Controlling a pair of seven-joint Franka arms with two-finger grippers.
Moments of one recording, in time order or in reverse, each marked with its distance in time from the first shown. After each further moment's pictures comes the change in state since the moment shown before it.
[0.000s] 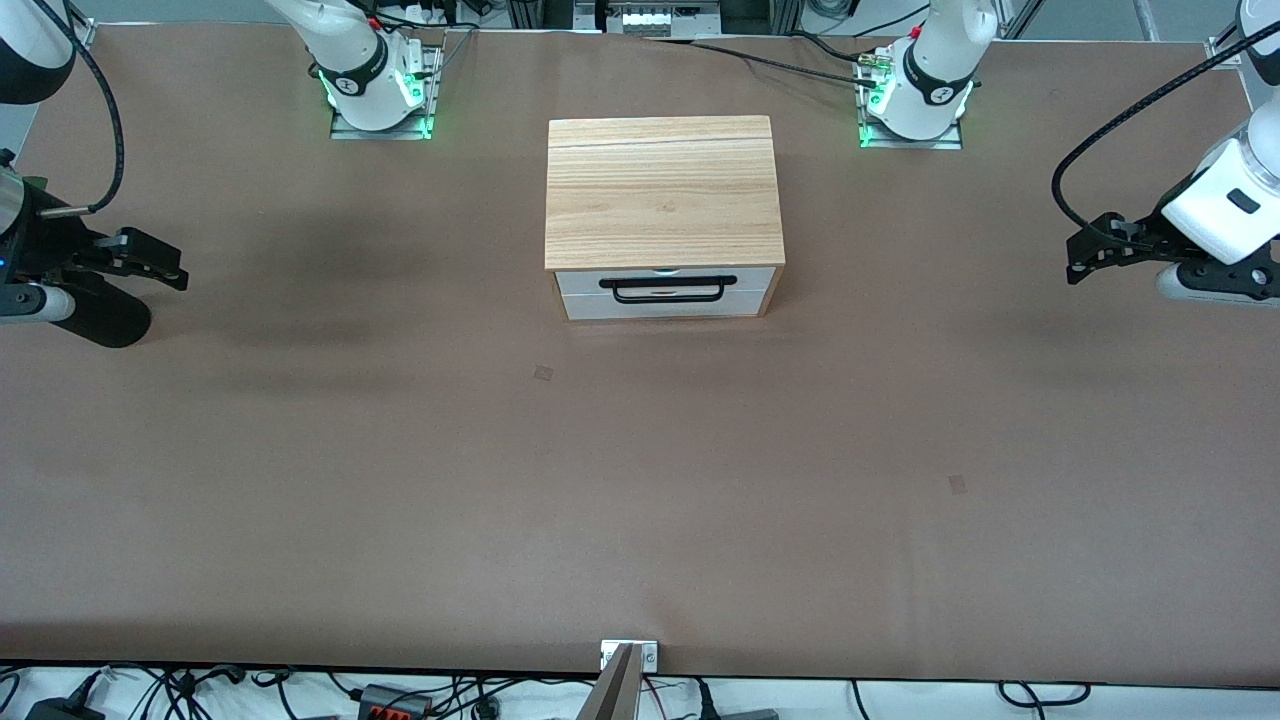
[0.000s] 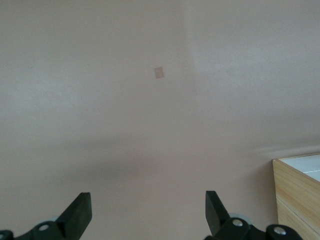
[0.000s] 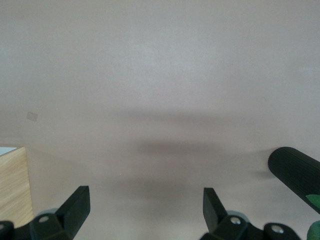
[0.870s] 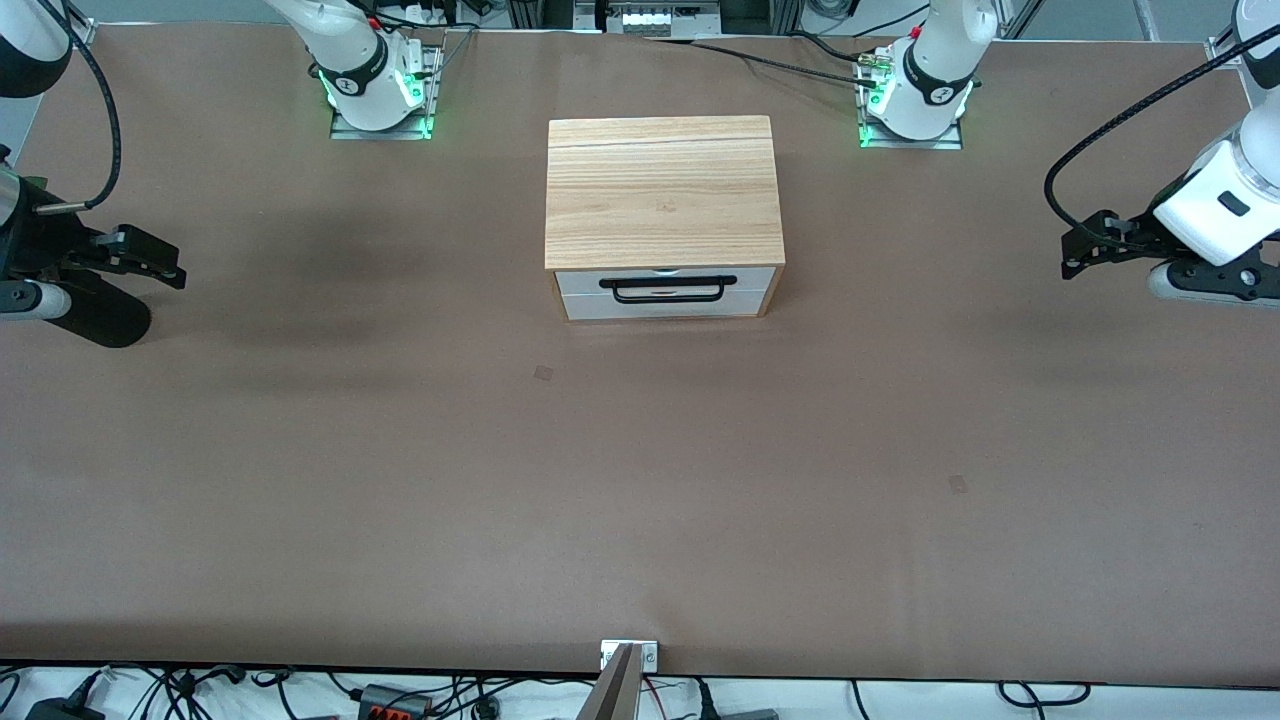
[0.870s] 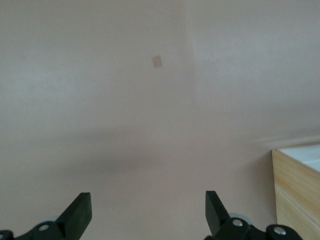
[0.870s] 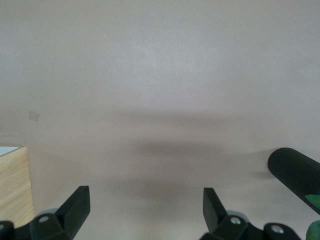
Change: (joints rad) left arm -0.004 0.003 -0.001 0.001 0.000 -0.059 0.000; right arm 0.004 0.001 0.002 0.008 0.000 -0.008 0.000
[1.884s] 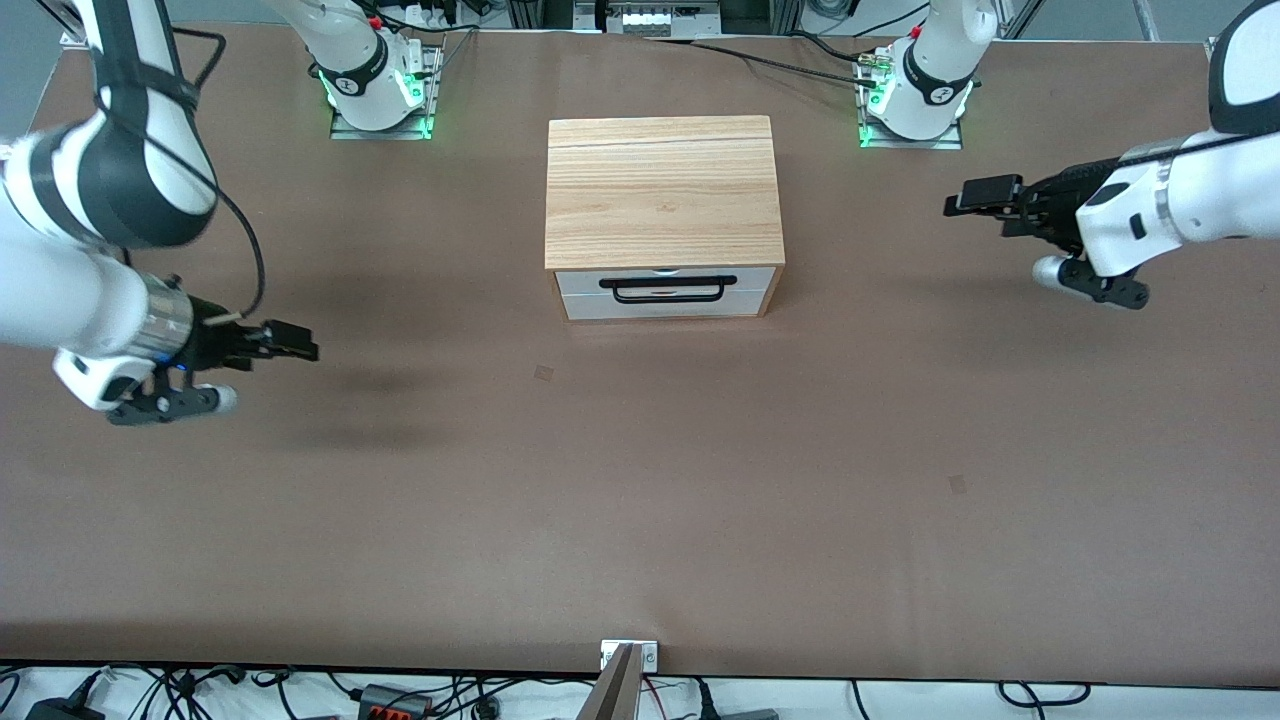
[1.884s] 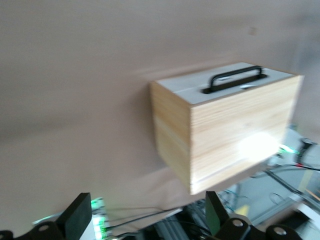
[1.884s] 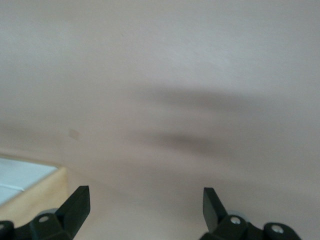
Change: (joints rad) left arm -0.007 0.107 0.001 0.020 -0.521 -0.276 0.007; right arm 0.079 0.268 0.012 -0.005 0.231 0.222 -0.013
